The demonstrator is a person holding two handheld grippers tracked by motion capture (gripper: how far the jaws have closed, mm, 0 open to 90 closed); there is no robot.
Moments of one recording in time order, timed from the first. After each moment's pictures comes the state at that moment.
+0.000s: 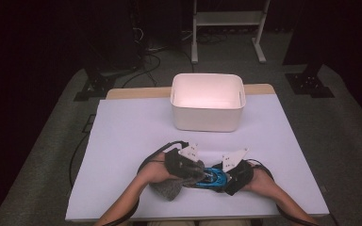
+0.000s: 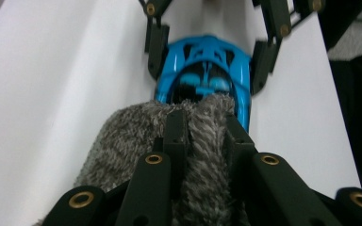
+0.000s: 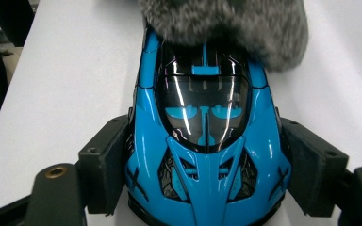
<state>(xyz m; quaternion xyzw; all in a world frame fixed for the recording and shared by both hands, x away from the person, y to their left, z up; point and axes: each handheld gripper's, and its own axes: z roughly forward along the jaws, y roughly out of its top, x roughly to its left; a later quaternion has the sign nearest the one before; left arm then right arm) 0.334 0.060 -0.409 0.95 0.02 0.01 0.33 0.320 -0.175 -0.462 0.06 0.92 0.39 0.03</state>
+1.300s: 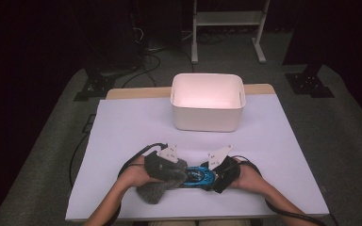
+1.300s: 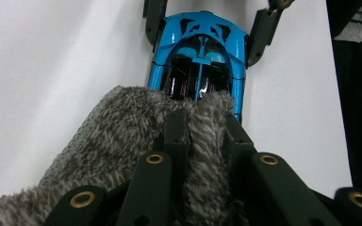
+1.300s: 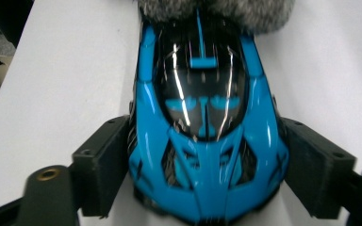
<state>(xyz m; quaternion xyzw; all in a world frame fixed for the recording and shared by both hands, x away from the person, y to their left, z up) 0.327 0.111 -0.412 0.94 0.07 0.00 0.33 0.329 -0.139 -0.457 0.04 0.93 0.37 0.02</state>
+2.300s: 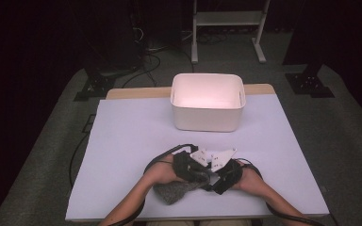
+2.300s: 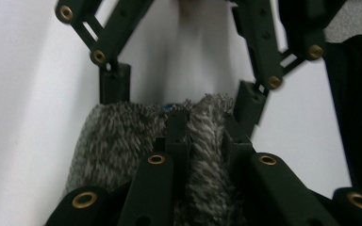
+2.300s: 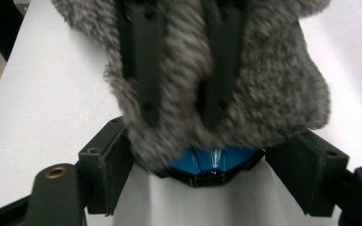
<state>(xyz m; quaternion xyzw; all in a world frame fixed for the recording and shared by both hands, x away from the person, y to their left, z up) 0.332 0.026 -0.414 0.96 0.00 -0.01 0.29 0.322 -0.143 -0.460 0.05 0.92 0.39 0.04</state>
